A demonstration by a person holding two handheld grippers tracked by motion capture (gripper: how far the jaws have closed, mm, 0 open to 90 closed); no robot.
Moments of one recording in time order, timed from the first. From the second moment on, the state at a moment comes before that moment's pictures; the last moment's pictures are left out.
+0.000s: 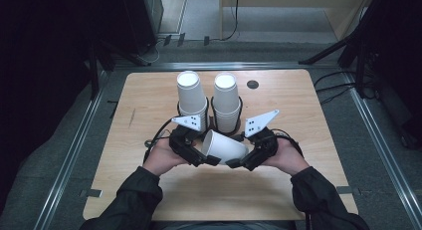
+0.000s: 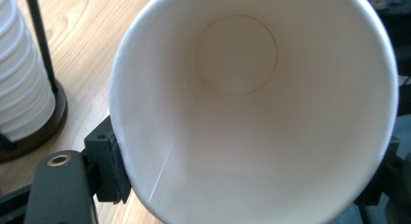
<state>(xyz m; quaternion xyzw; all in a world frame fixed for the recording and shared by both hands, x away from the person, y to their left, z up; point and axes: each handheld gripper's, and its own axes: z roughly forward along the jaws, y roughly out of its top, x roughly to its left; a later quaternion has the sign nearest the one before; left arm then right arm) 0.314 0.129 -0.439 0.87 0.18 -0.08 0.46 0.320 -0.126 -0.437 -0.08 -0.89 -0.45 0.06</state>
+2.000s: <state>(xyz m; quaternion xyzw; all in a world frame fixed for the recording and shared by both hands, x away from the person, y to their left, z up) 0.321 0.101 -0.453 0.94 0.15 -0.03 0.32 0.316 -0.109 -0.477 -0.08 -0.93 -0.35 0.01</state>
